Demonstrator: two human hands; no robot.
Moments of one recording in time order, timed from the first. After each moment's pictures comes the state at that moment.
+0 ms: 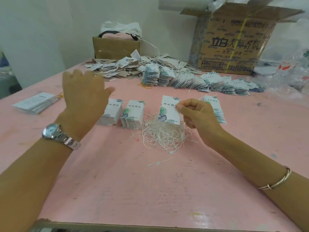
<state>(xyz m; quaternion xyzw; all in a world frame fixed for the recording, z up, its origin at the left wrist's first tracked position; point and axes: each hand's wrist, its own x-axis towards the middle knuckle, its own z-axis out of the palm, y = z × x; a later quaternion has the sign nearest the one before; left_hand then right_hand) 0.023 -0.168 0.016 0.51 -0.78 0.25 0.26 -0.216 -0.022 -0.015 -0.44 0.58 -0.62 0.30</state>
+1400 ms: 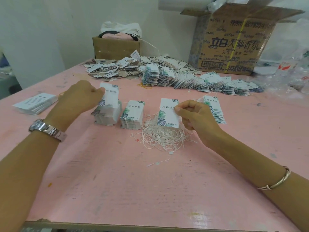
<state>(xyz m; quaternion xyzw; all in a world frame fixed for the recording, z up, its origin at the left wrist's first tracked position) 0.035 -0.204 0.012 0.57 -0.77 -0.13 0.26 -0.215 -0.022 -0.017 -0.44 0.58 -0.61 0.31</state>
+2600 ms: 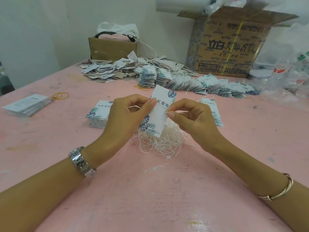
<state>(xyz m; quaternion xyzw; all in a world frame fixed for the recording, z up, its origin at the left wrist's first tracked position) -0.037 -0.104 -0.014 0.27 -0.69 -0.46 0.49 -0.205 -0.010 -0.011 -0.61 0.47 -0.59 0.24</state>
